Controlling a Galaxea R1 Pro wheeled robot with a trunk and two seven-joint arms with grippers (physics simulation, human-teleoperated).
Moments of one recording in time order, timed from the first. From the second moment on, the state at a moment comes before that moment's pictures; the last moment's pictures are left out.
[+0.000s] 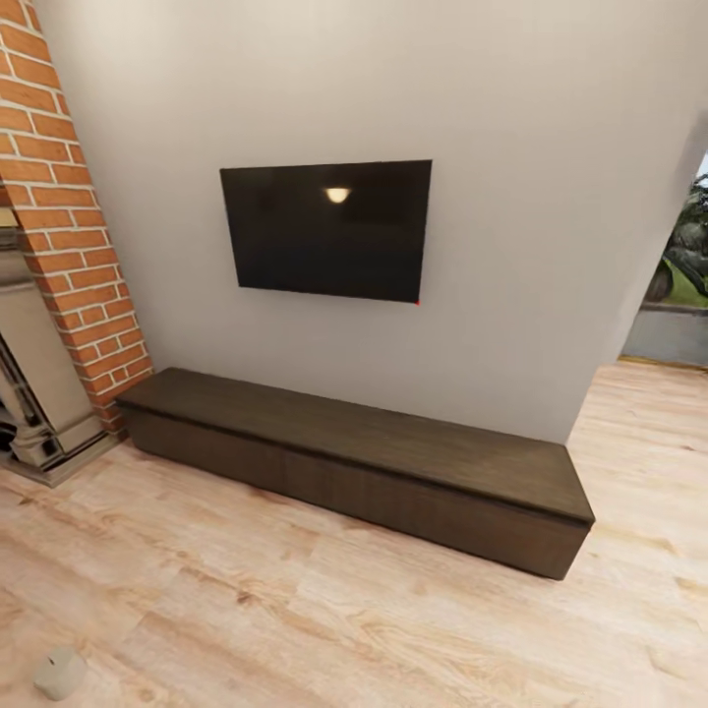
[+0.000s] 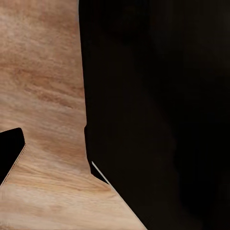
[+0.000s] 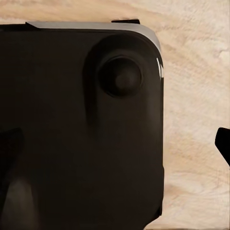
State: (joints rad) left arm 0.01 0.02 -0.01 -0.02 -0.01 -0.02 0.00; right arm -0.03 0.00 0.00 0.02 -0.04 -0.15 0.00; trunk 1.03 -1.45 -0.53
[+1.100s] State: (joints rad) left arm 0.01 0.03 0.00 -0.02 -0.01 -0.03 0.00; right arm -0.03 0.00 0.00 0.01 -0.05 -0.16 0.00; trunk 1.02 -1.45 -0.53
